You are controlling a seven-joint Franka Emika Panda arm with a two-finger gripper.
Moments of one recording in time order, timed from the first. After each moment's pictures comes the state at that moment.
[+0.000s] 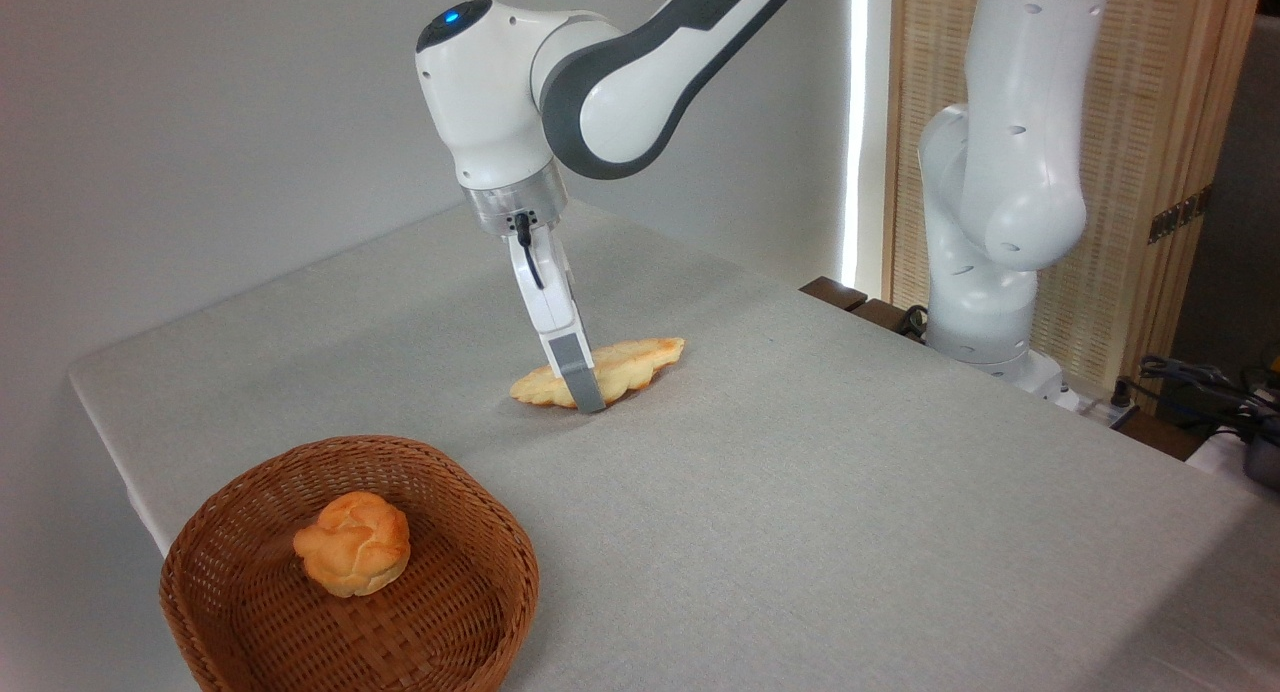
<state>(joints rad) -0.63 -0.14 0.21 -2.26 -0.01 1.99 0.88</state>
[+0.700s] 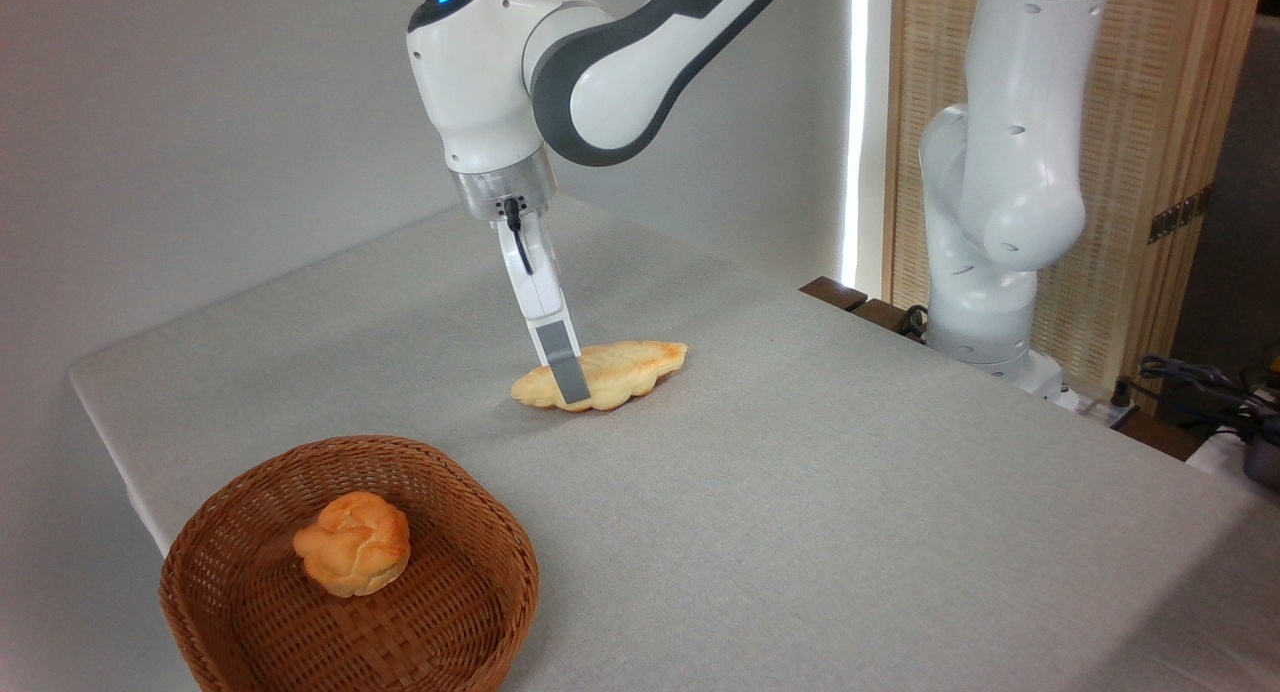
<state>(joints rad) -0.64 -0.14 0.21 -2.23 -0.01 1.99 0.85</state>
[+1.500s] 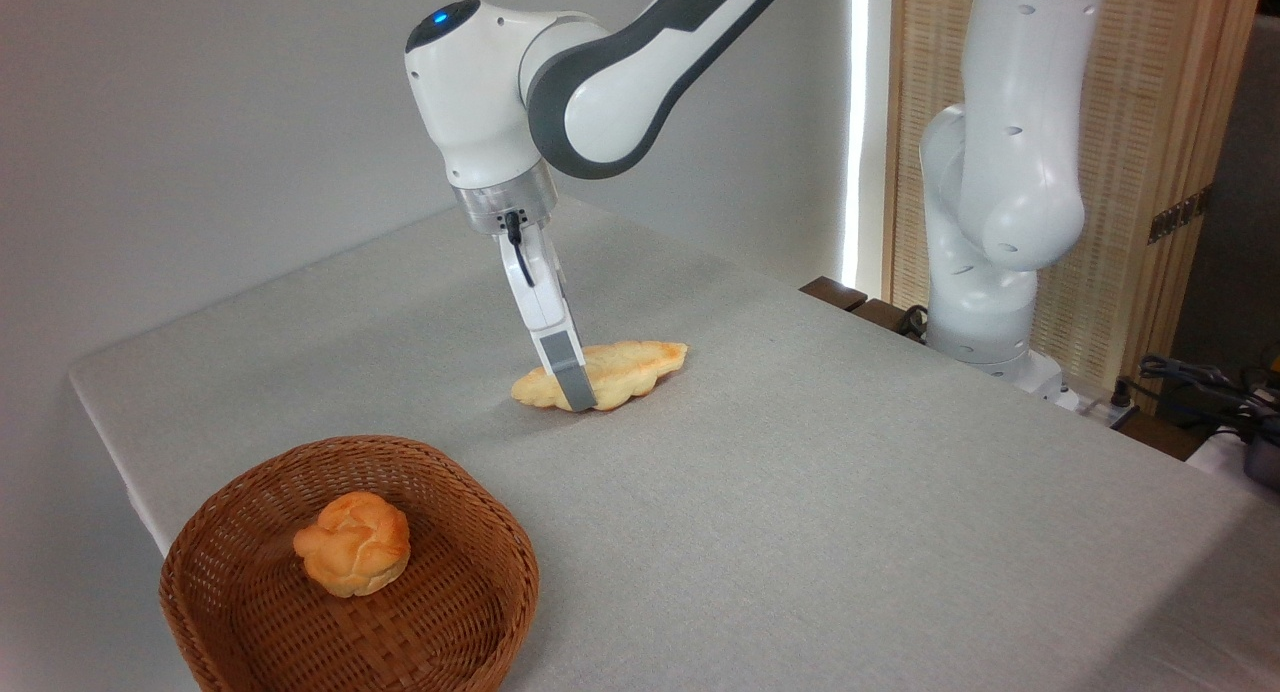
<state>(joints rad) -0.65 -0.12 0.21 -2.24 -0.01 1.99 0.85</state>
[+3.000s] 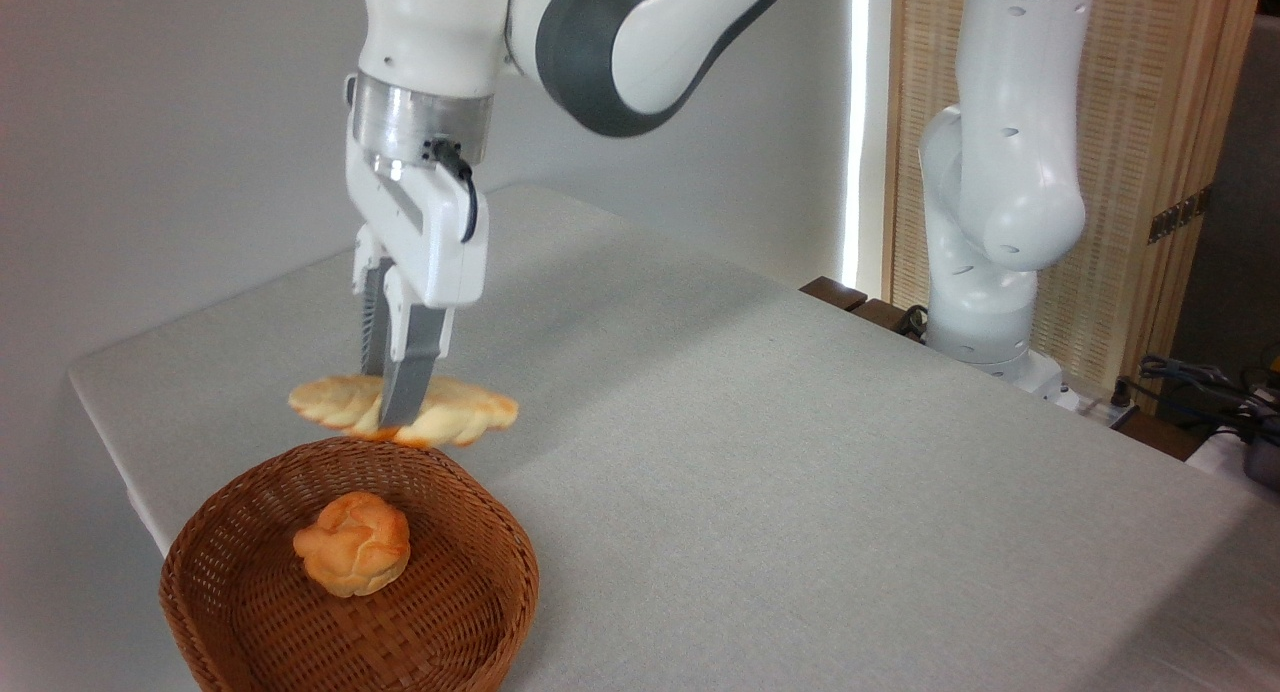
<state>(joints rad) -0.64 -0.05 0.48 -1.96 -0.06 2.31 0.80</state>
